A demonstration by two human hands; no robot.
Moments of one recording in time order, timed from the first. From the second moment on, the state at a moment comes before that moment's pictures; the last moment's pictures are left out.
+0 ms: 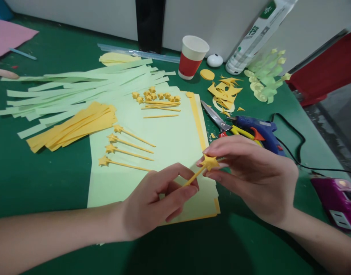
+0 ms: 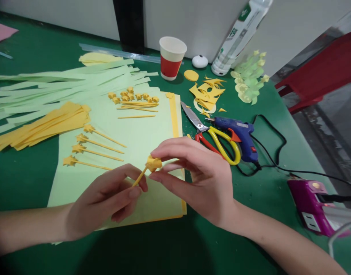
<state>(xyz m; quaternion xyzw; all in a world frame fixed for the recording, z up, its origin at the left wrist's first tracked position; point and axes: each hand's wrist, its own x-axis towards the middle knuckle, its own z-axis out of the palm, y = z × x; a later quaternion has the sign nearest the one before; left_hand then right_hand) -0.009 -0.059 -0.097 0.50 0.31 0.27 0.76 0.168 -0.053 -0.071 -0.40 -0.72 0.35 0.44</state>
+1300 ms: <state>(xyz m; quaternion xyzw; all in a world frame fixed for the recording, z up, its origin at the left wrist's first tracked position) -0.010 -0.061 -0.089 0.51 0.37 0.24 0.74 0.166 -0.055 -0.071 -0.42 -0.70 0.37 0.44</state>
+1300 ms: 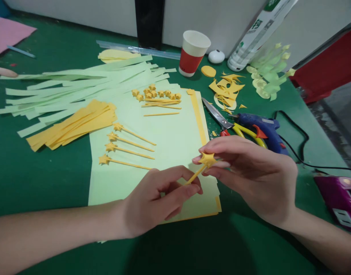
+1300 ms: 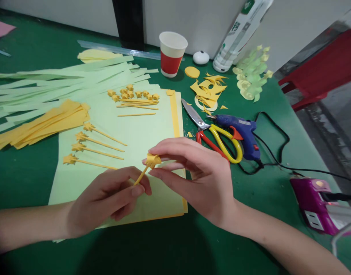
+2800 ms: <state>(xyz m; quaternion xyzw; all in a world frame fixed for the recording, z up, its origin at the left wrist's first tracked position) -0.025 -0.034 -0.072 0.84 0.30 0.33 0.30 0.173 -0.044 -0.056 -0.42 -0.62 0.57 0.35</state>
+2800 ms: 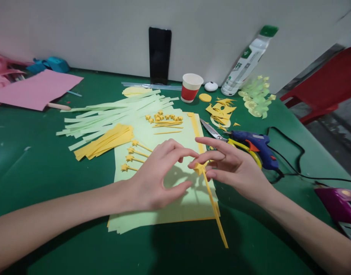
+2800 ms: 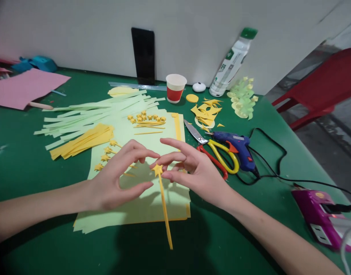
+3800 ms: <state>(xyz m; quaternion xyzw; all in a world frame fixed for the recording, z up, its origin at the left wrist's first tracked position) -0.035 -0.012 -0.064 0.87 0.31 0.38 -0.02 0.153 -0.056 -0.059 -0.52 -0.76 0.22 0.33</state>
